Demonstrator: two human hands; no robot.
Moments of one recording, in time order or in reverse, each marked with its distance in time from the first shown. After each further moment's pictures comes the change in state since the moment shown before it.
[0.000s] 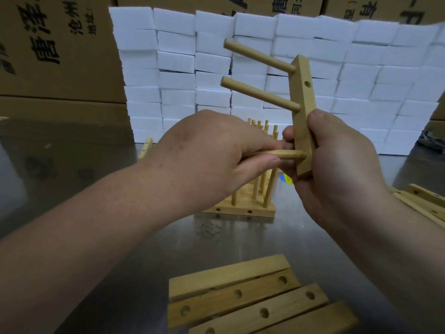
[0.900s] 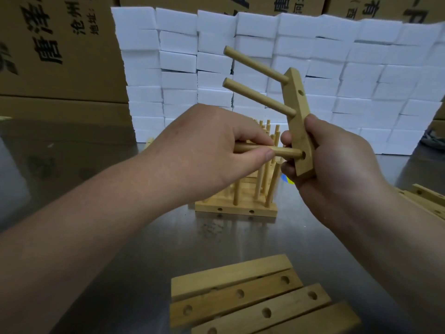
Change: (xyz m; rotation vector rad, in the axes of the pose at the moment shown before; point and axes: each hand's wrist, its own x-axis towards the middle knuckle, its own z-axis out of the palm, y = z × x) left_hand 0.003 -0.002 -0.002 -0.192 -0.022 -0.281; right_hand 0.004 0.001 -0.003 -0.120 0.082 0.113
